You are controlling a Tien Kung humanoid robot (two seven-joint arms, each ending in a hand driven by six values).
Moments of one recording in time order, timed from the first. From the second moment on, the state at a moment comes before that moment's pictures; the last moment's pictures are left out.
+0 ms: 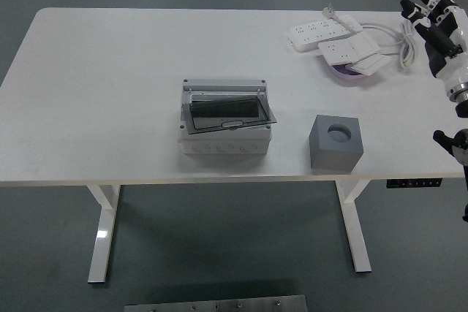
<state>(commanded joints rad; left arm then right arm) 0.00 0.39 -0.53 -0.43 0.08 0.17 0.23 0.36 -0.31 1.56 1.26 -1.00 0.05 0.12</state>
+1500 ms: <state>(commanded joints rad) 0.00 0.39 -0.53 -0.43 0.08 0.17 0.23 0.36 -0.31 1.56 1.26 -1.00 0.05 0.12</state>
